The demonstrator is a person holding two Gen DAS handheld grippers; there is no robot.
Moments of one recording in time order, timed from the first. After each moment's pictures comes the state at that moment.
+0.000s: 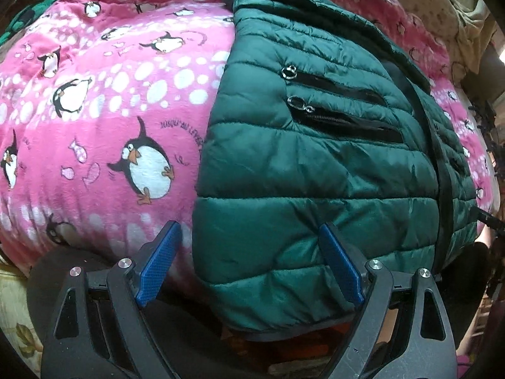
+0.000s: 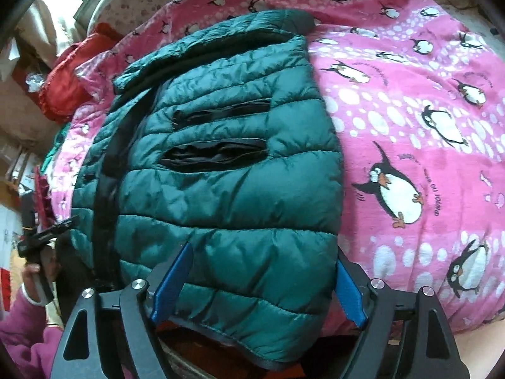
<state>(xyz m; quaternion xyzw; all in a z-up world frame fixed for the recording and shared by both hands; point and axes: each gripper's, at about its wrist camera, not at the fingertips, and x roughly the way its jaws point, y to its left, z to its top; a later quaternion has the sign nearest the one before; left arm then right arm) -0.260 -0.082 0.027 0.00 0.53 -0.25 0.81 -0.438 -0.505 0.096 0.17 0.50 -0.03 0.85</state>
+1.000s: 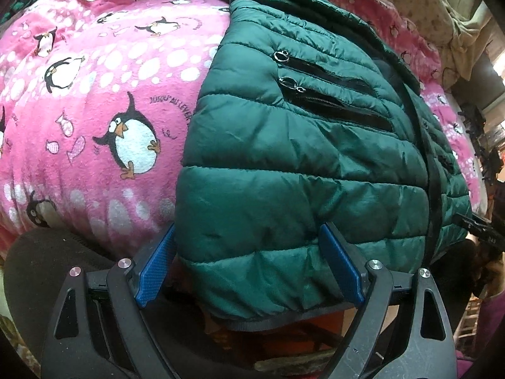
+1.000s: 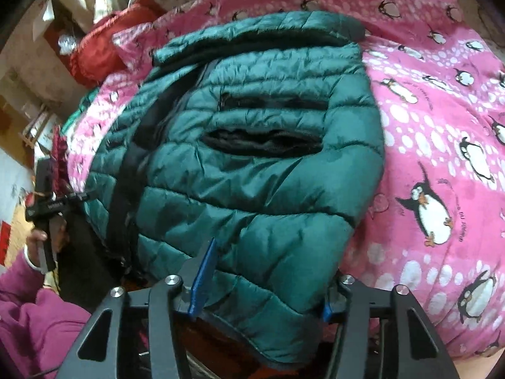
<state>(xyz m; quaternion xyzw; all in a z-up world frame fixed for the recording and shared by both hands) -0.271 -0.077 0.018 -0.03 0.54 -0.27 0.80 -0.429 -0.472 0.087 0.11 0.51 0.04 0.85</state>
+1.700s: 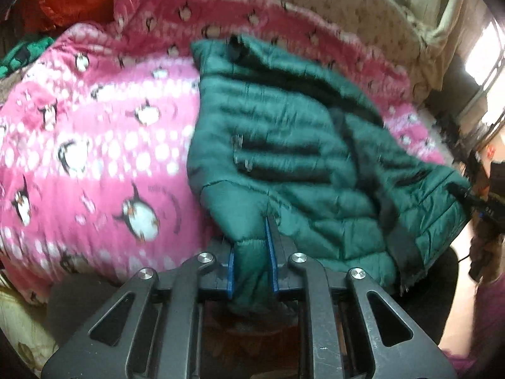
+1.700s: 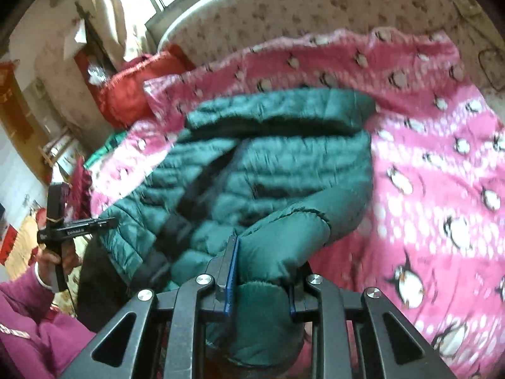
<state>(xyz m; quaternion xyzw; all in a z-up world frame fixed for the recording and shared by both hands) -0.270 -0.075 0.099 -0.06 0.44 -0.31 0.84 -0.430 -0.470 0.176 0.10 0.37 0.06 0.92</state>
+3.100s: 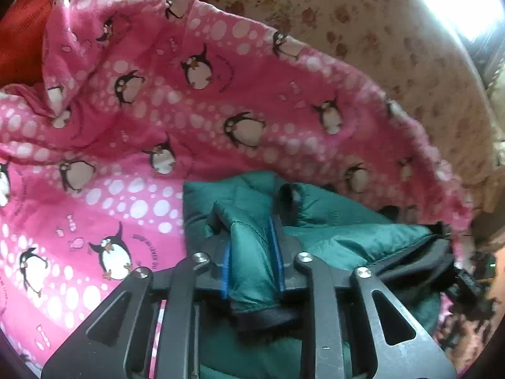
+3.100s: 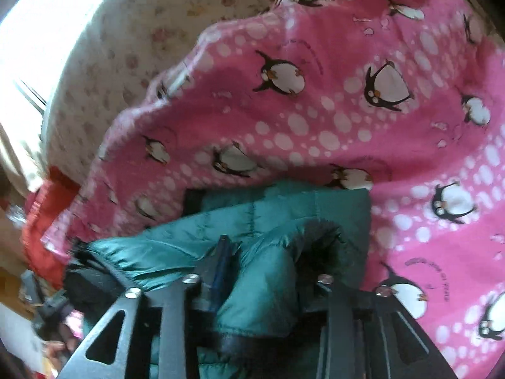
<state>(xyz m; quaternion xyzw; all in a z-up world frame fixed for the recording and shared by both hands) 0.047 -0.183 0.139 -0.17 0.43 -0.22 0.86 -0.135 -0.635 0.151 0.31 0.33 -0.07 0.89</state>
